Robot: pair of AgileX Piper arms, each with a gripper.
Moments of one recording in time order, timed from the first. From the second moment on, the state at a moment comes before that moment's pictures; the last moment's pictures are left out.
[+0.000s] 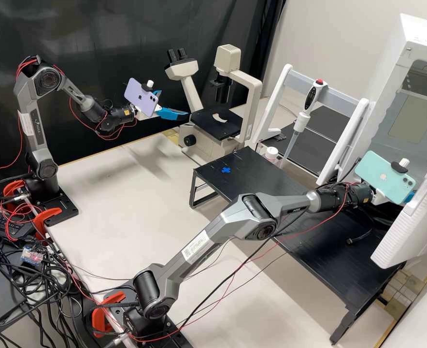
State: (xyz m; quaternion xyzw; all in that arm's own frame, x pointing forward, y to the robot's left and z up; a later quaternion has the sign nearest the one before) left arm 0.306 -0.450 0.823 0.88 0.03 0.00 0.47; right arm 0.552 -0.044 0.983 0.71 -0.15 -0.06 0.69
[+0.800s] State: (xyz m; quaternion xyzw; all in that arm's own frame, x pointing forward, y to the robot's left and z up) left arm 0.306 -0.450 0.823 0.88 0.03 0.00 0.47; right arm 0.541 -0.047 0.985 0.71 -0.16 -0.07 0.68
